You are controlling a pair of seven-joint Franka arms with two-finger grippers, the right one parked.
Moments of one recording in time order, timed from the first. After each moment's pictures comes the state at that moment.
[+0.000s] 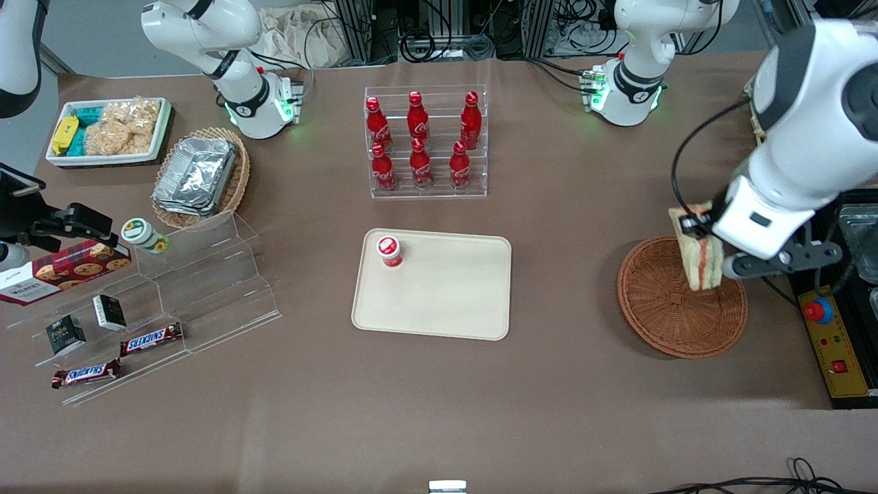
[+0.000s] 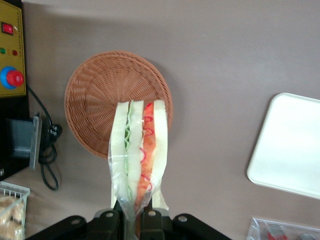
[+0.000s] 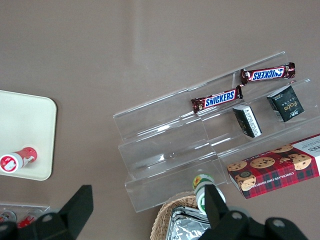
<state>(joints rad) -0.02 0.17 -0.29 -1.43 0.14 1.52 -0.43</state>
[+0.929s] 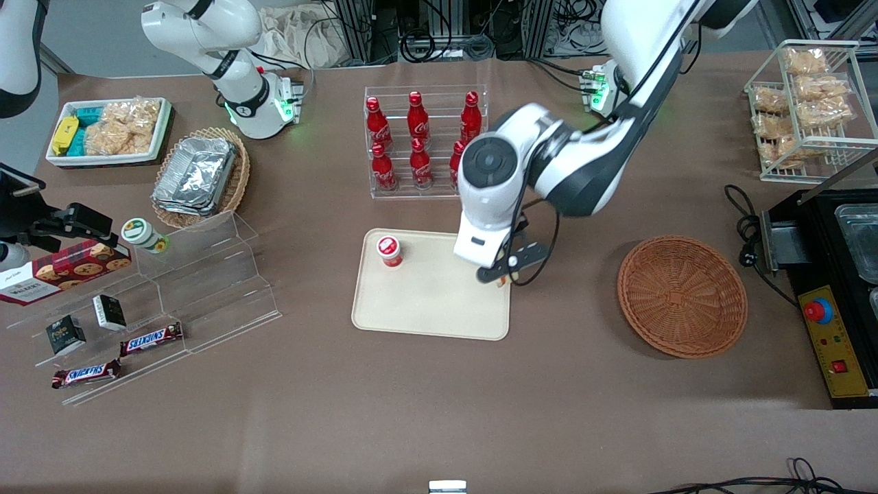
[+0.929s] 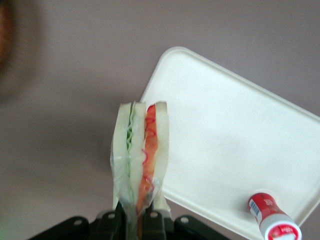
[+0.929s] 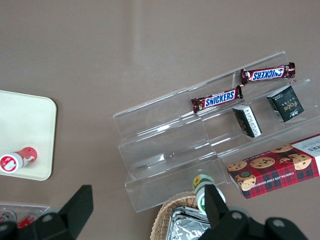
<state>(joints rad) -0.42 0.58 -0.35 -1.40 0.22 1.85 -1.17</state>
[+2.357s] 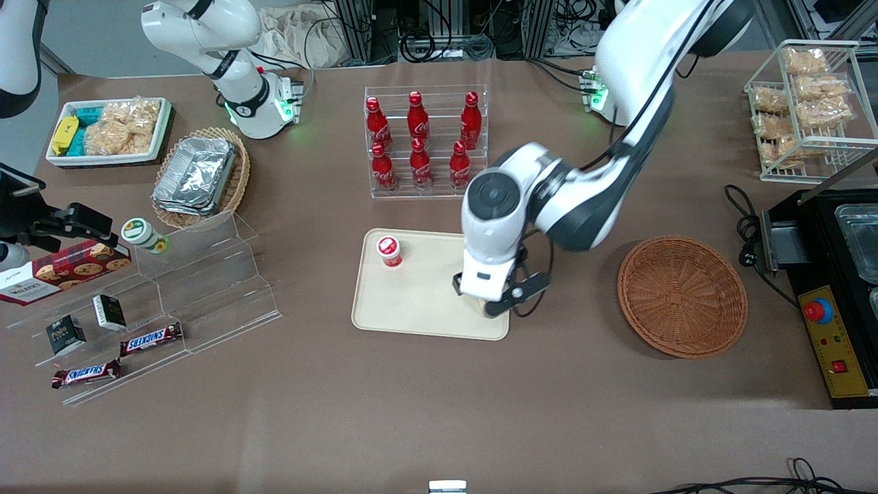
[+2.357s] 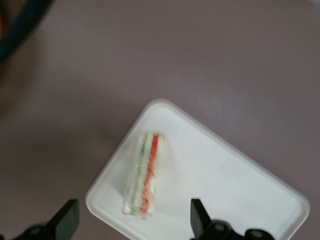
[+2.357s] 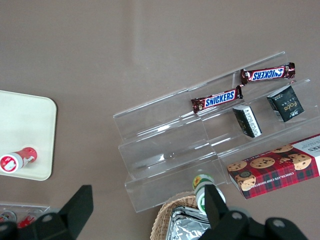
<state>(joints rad) -0.38 0.56 -0.34 -1.31 0.29 1.86 -1.29</state>
